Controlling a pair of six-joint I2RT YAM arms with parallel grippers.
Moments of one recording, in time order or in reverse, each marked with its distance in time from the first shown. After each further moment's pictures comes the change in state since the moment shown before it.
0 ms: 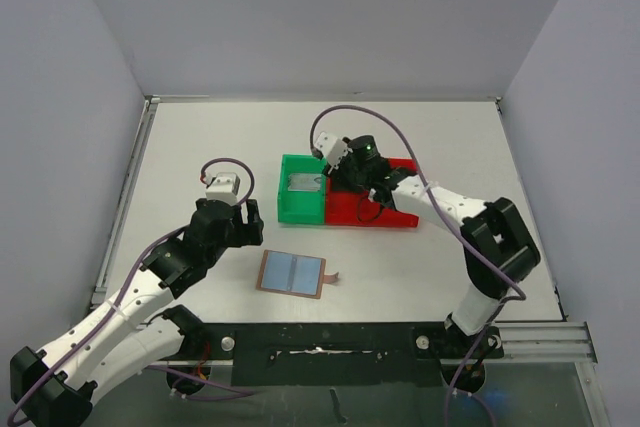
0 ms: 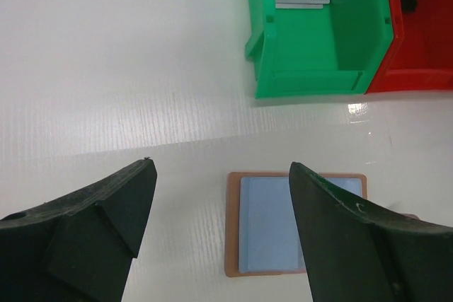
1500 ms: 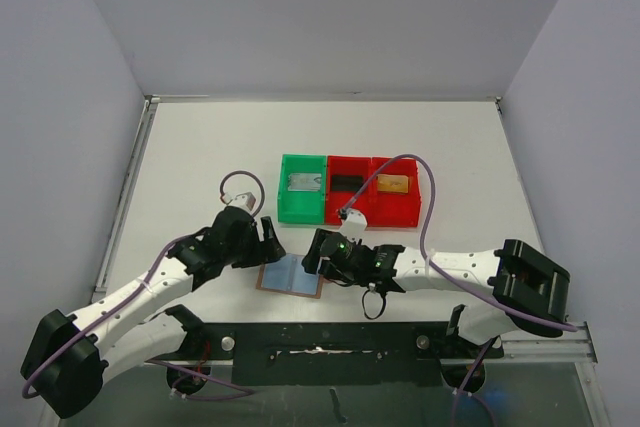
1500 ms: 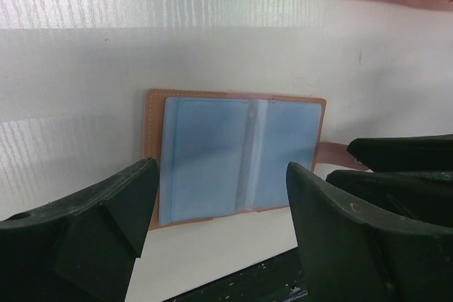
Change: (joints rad) left arm 0.002 0.177 -0.108 0.047 0.330 -0.314; right arm 0.533 -0.316 -0.421 -0.085 0.231 1.774
